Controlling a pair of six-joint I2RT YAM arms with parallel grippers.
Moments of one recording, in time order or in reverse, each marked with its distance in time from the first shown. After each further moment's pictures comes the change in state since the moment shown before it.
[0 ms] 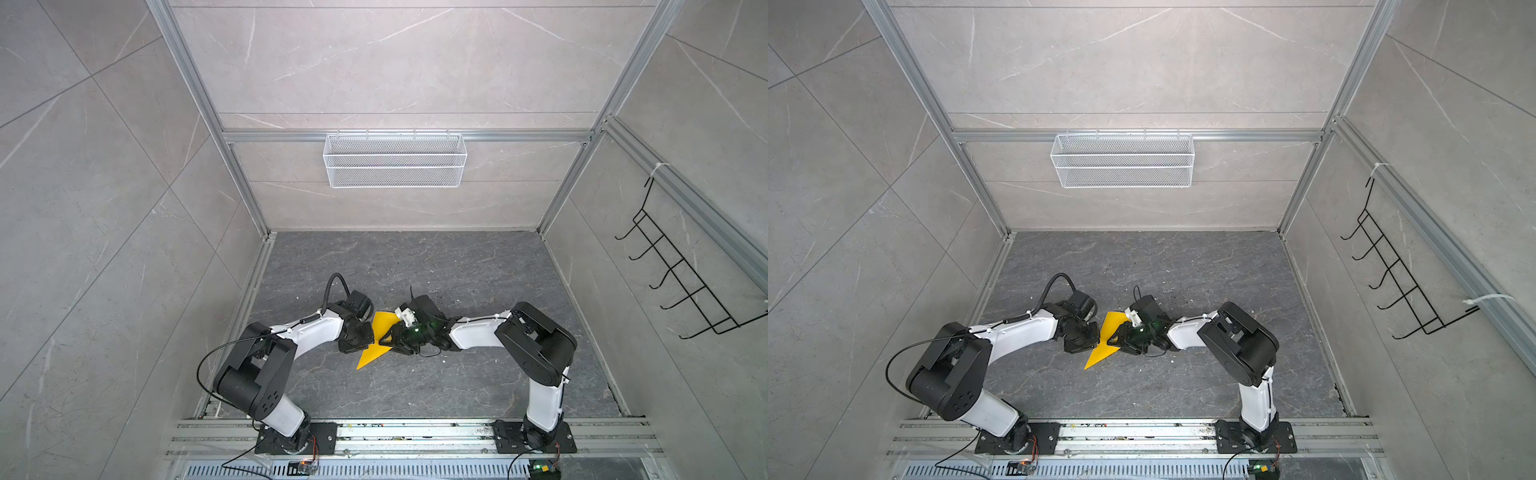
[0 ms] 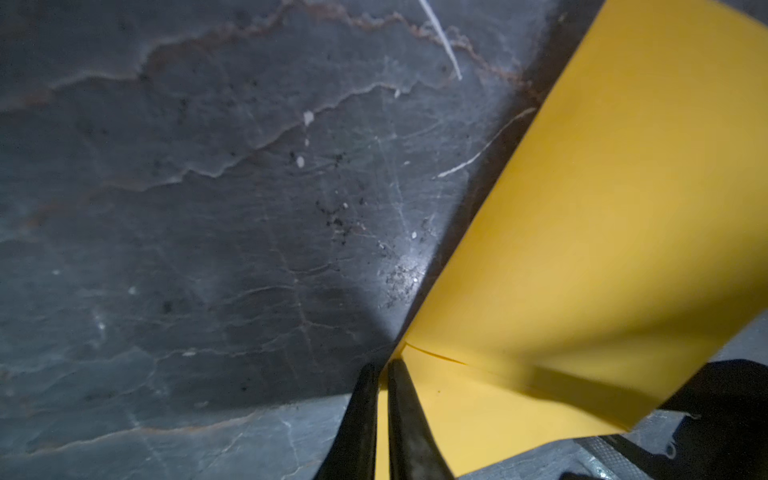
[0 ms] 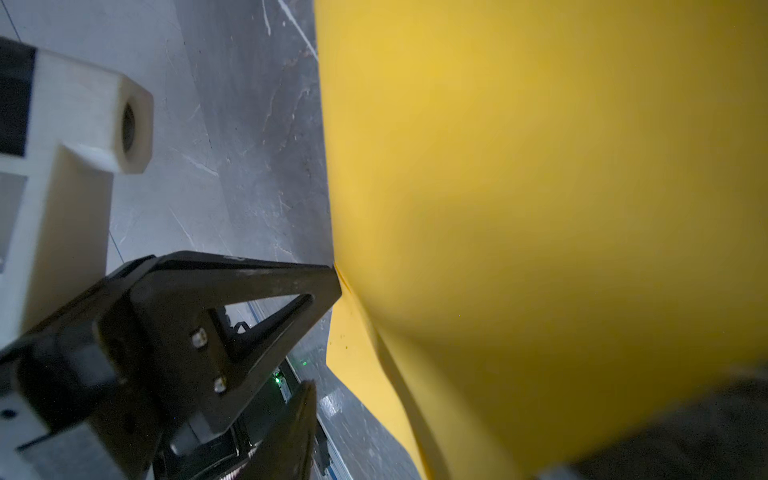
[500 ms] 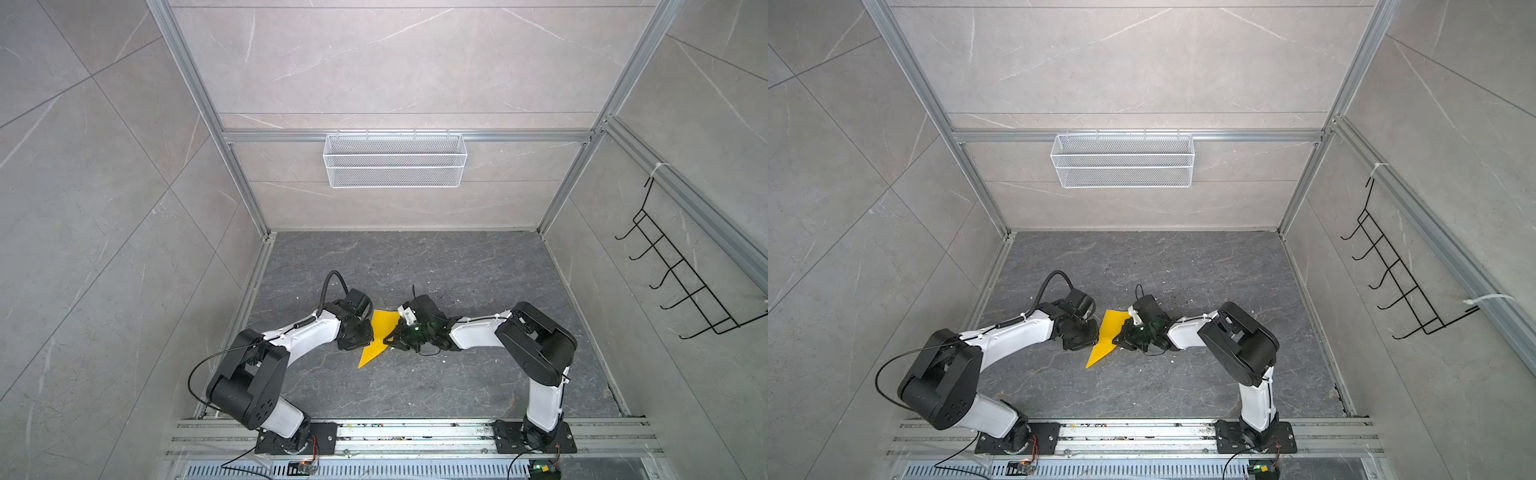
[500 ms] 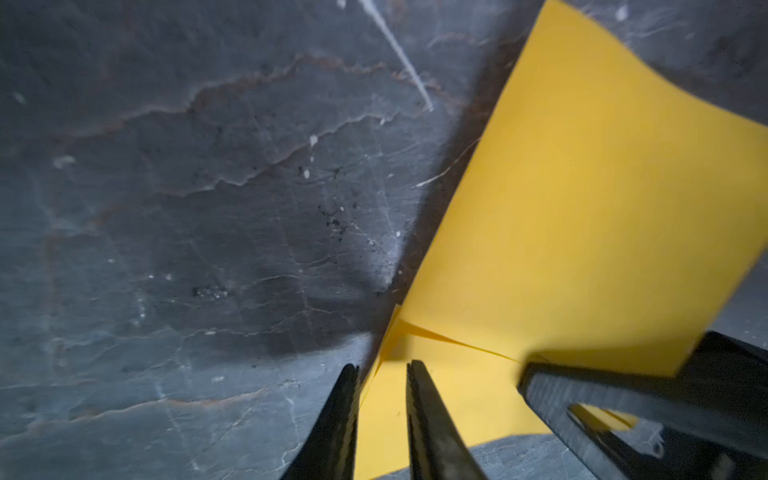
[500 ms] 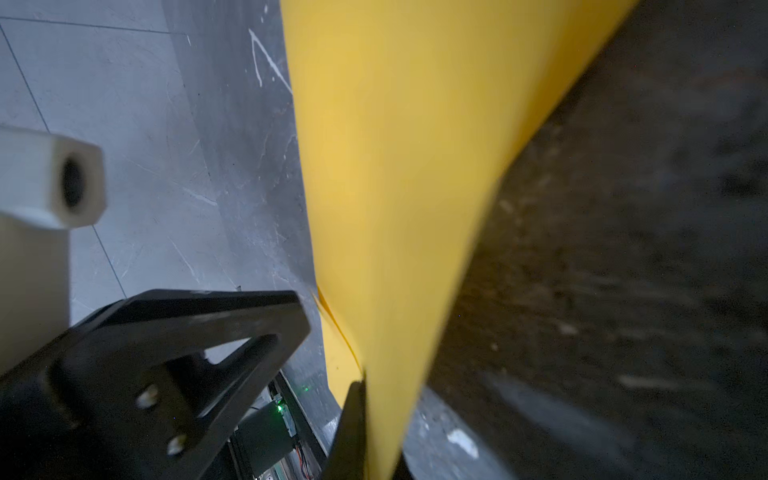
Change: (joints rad) left arm 0.000 -0.088 0.003 -0.001 -0.021 -0.014; right arm -0.011 -0.008 -0.010 0.007 0.076 0.044
